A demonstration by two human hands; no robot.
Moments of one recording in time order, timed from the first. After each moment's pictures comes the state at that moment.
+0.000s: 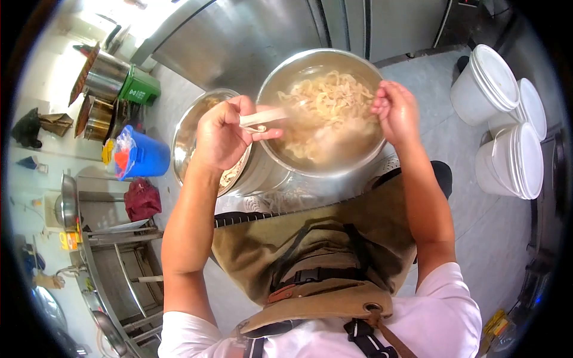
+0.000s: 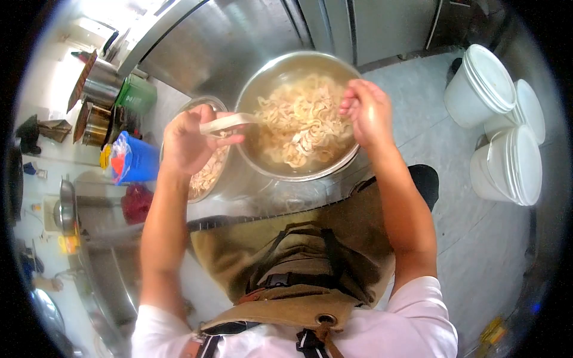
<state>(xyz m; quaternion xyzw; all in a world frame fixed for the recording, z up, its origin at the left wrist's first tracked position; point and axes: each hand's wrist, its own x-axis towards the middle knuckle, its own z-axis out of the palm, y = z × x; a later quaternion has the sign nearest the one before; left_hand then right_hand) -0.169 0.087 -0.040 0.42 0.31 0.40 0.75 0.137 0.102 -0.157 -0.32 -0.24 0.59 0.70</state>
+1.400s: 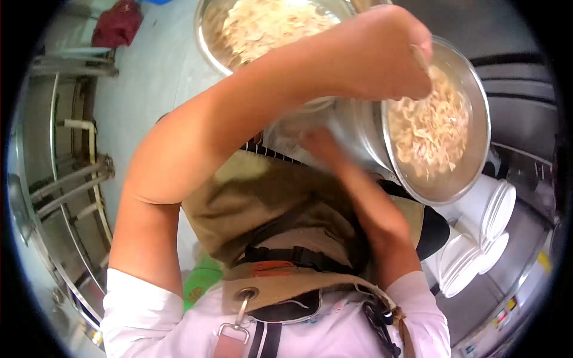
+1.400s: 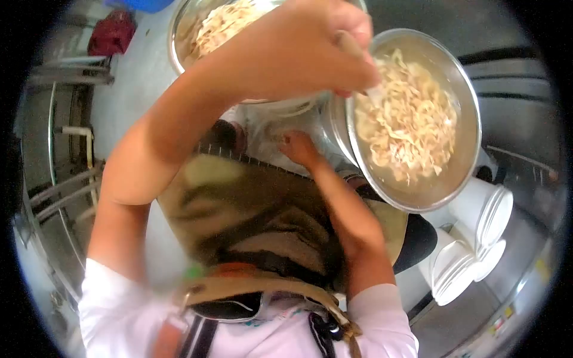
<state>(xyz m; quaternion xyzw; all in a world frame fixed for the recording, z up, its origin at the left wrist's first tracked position) -0.269 0.083 -0.108 0.64 0.50 0.37 0.44 -0.103 0.016 -0.447 -0.34 -0.85 0.41 -0.02</state>
